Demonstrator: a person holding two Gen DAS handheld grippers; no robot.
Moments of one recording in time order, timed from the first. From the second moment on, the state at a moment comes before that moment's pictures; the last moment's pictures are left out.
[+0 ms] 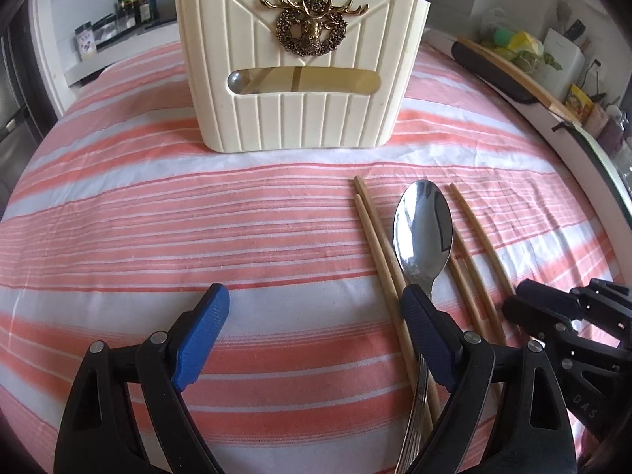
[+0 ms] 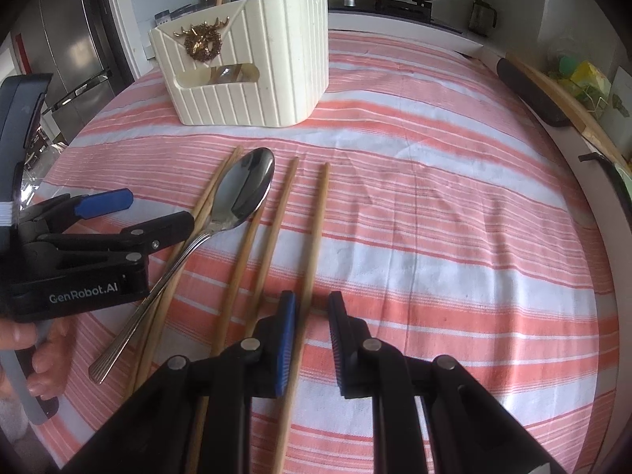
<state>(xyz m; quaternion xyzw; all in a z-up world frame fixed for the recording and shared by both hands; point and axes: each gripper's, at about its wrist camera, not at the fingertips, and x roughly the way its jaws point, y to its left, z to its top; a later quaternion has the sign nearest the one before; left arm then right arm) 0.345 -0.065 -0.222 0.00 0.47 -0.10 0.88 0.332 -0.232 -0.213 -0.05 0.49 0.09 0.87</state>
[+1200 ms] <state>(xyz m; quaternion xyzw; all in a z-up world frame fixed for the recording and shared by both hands) 0.359 -0.066 -0.223 0.04 0.48 -0.11 0.87 0.350 -0.243 -0.210 -0.10 0.52 0.10 0.84</state>
